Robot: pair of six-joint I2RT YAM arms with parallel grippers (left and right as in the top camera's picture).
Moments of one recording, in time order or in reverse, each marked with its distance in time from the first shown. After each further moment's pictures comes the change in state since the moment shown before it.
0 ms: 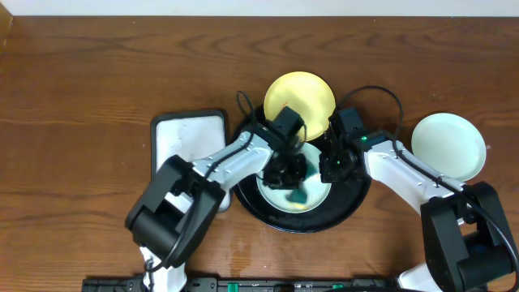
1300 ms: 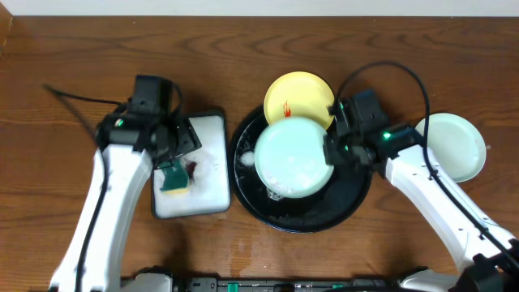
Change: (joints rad) left arm 0.560 -0.568 0.018 -0.418 -0.539 0.140; right arm 0.020 -0.224 0.177 -0.132 0.044 -0.081
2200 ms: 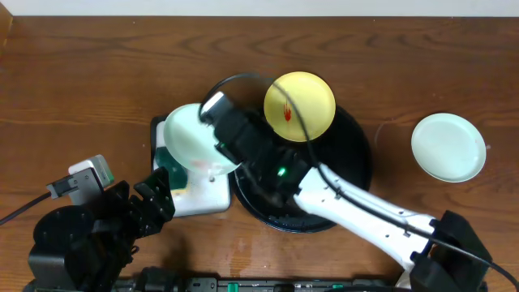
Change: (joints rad) left arm 0.000 -0.771 0.011 -0.069 0.075 0.000; right arm 0.570 0.225 0.208 0.542 0.534 -0.360
